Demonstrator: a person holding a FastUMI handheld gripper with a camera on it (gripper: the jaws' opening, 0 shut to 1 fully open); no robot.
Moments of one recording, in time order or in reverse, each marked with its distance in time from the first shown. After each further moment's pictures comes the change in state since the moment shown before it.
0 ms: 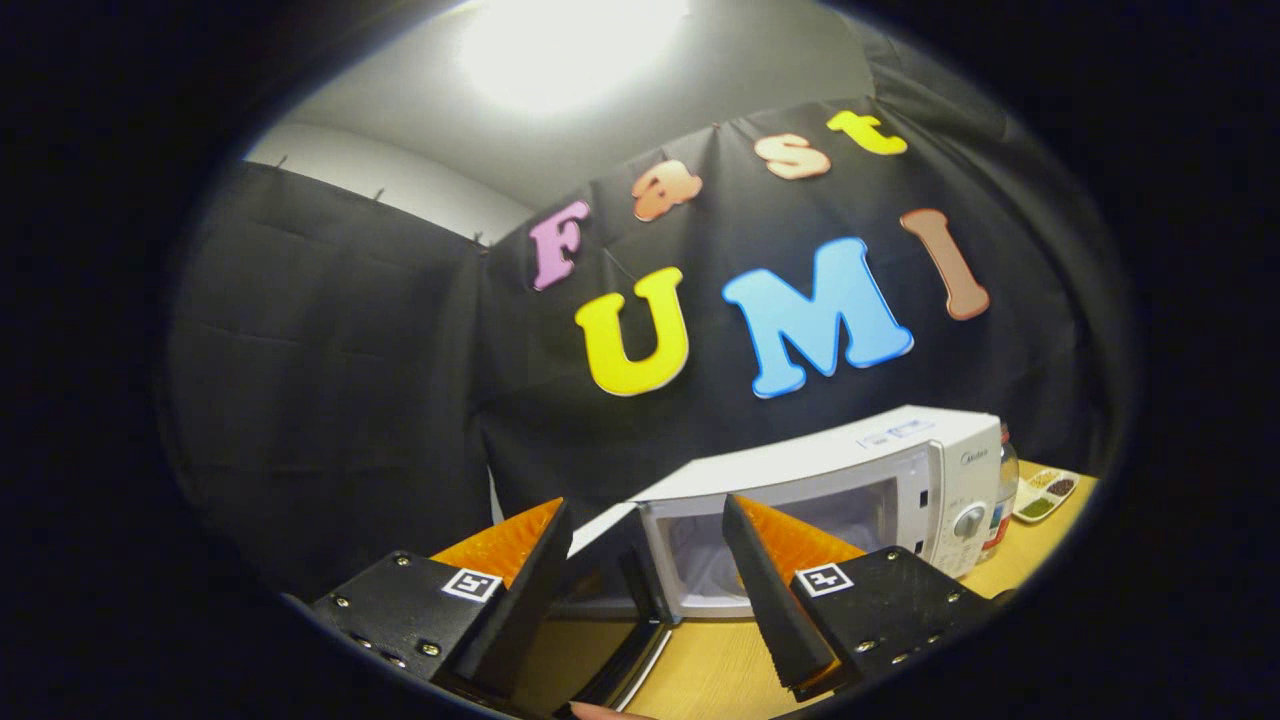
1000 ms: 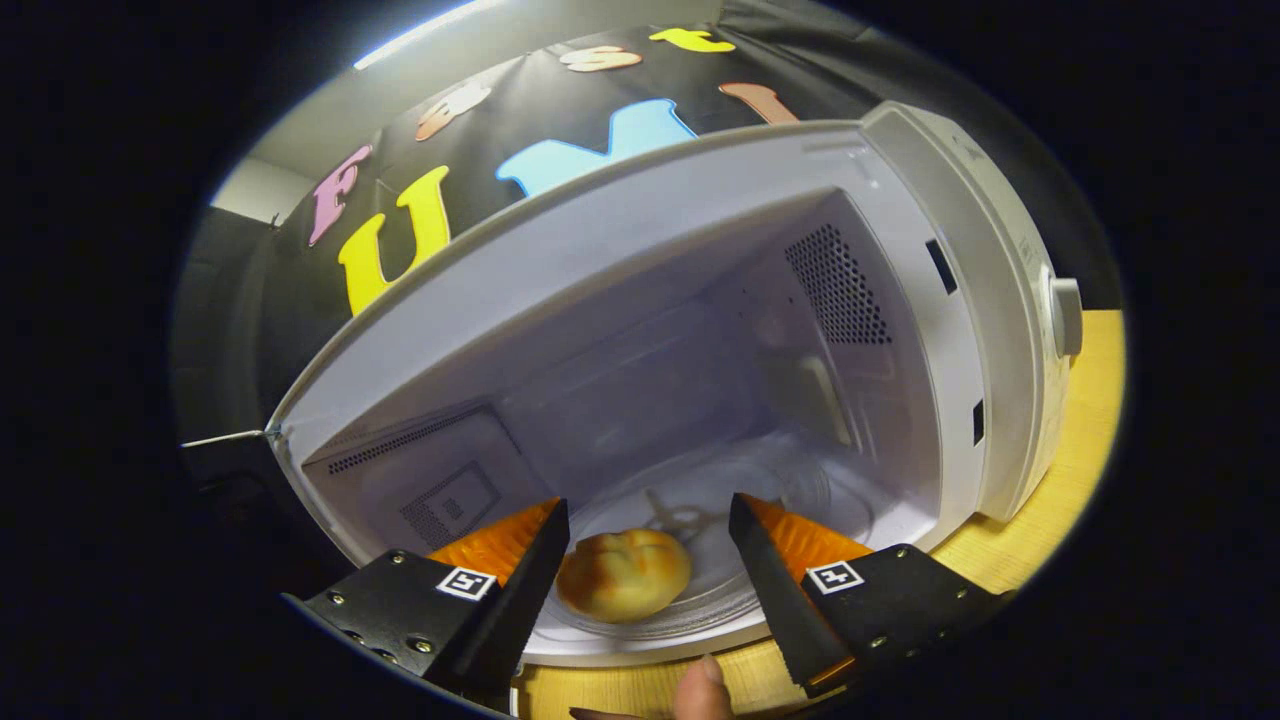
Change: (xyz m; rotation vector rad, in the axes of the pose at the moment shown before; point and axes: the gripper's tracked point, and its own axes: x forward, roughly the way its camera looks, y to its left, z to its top) arm 0.171 -0.212 -0.226 0.235 0.159 -0.523
